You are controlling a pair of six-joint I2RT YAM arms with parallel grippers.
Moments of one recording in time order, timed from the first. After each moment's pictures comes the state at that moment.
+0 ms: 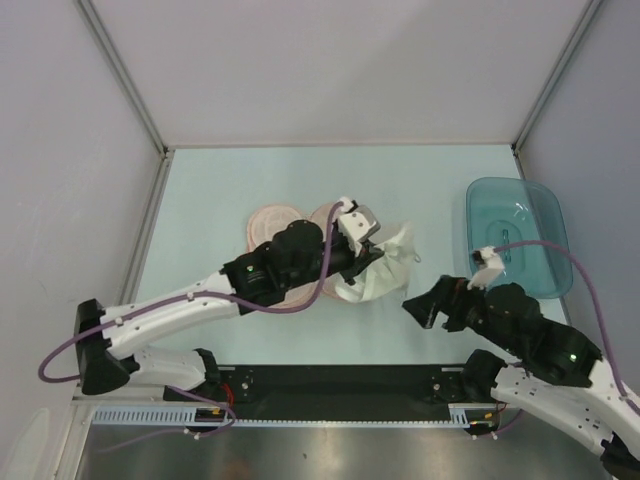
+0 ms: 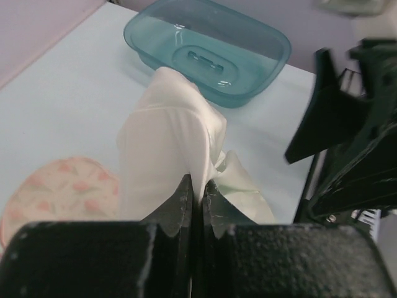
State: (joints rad) left arm -1.12 1.28 1.17 -0.08 -0.02 -0.01; right arm 0.92 0.36 0.81 -0.89 0.25 0.81
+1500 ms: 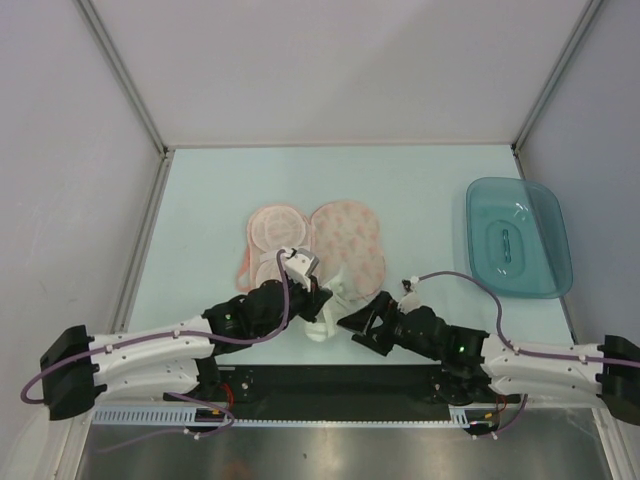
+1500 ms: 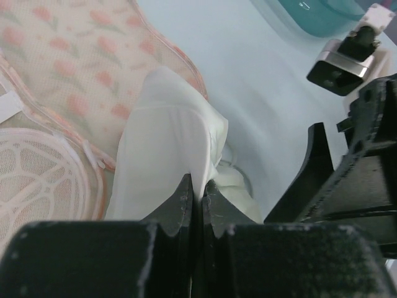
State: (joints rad) left arm -1.12 0.96 0.49 0.11 -0.29 -0.42; right arm 1.19 0.86 0.21 0.24 0.16 1.52
